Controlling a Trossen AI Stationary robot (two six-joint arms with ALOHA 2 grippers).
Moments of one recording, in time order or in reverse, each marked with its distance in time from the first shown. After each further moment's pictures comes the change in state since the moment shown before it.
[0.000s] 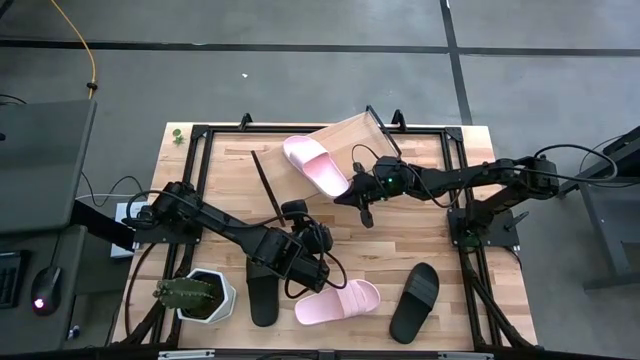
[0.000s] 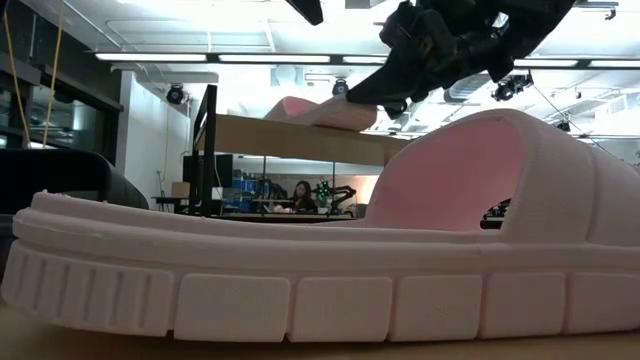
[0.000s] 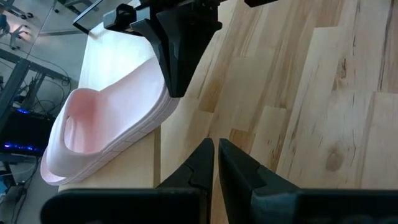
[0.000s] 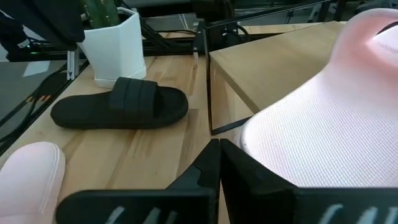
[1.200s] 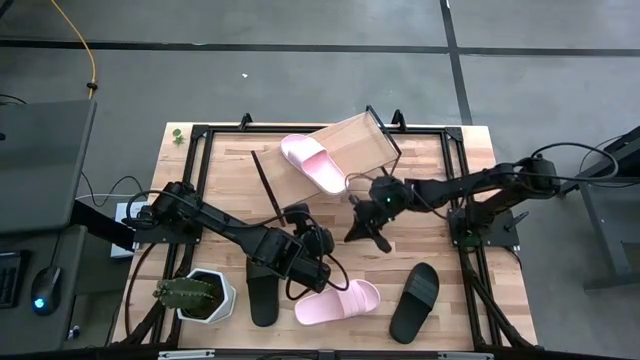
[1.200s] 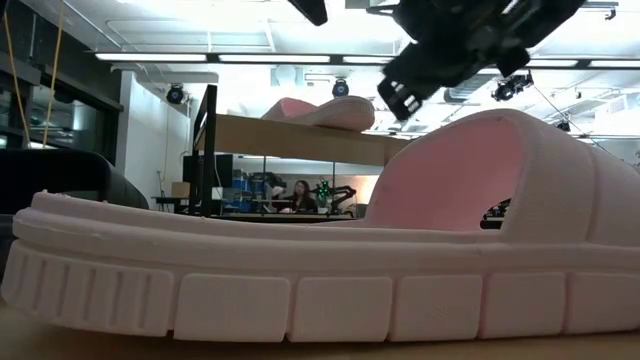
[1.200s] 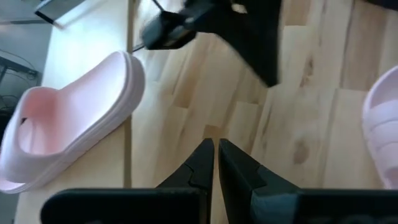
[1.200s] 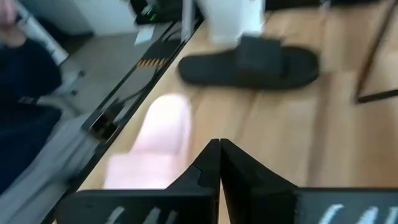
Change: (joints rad) left arm 0.000 0.000 0.000 0.043 0.103 0.003; right arm 0.169 0.000 0.000 -0.126 -0.259 0.076
